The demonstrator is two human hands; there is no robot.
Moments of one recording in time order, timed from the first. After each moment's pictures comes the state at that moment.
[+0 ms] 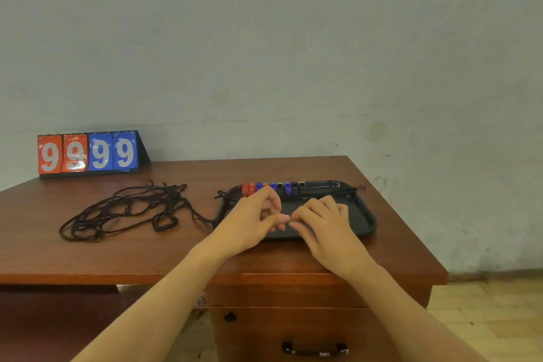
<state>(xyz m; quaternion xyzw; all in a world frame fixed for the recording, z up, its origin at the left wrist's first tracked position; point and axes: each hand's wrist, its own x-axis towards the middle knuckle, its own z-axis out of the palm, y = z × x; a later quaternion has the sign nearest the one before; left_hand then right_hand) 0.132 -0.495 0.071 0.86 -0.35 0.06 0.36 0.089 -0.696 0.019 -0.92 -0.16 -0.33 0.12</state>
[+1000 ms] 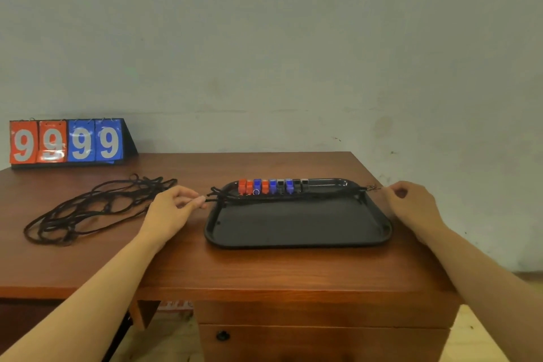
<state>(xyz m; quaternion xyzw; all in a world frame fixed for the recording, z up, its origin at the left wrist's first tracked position) 0.239 -0.384 0.027 0.87 -0.09 0.16 0.46 0.152 -0.841 0.026 -0.86 0.17 -0.31 0.37</state>
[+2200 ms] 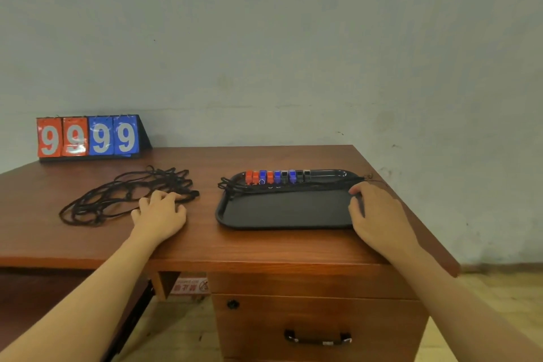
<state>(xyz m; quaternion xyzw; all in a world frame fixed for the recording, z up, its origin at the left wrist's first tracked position) 0.217 -0.350 0.022 0.98 0.06 0.08 0.15 0.090 -0.760 0.024 -0.93 0.04 -0.31 0.17</state>
